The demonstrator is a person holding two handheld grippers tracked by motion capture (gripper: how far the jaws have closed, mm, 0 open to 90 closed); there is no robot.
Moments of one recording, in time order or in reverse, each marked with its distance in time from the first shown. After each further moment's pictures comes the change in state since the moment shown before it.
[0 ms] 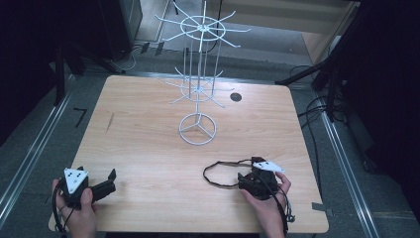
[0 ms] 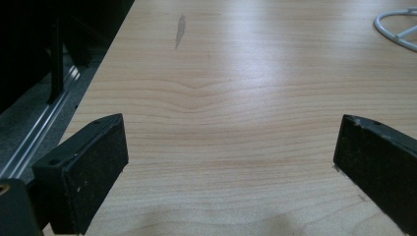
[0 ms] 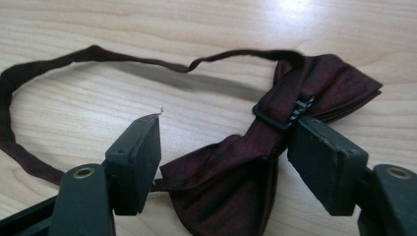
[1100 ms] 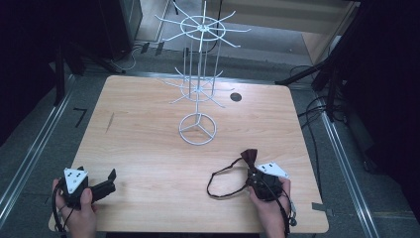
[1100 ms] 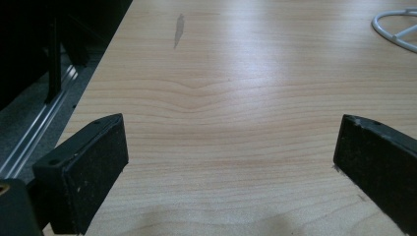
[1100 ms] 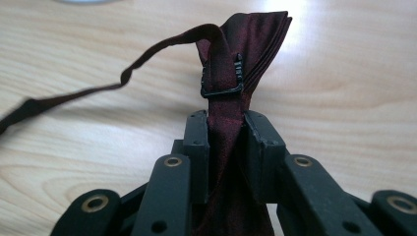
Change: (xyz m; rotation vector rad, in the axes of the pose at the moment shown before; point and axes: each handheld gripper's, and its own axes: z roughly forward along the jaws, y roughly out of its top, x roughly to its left) left arm 0.001 0.000 0.000 0.003 -0.007 -0.004; right arm -0.004 0.000 -0.016 -0.117 -0.033 -0.071
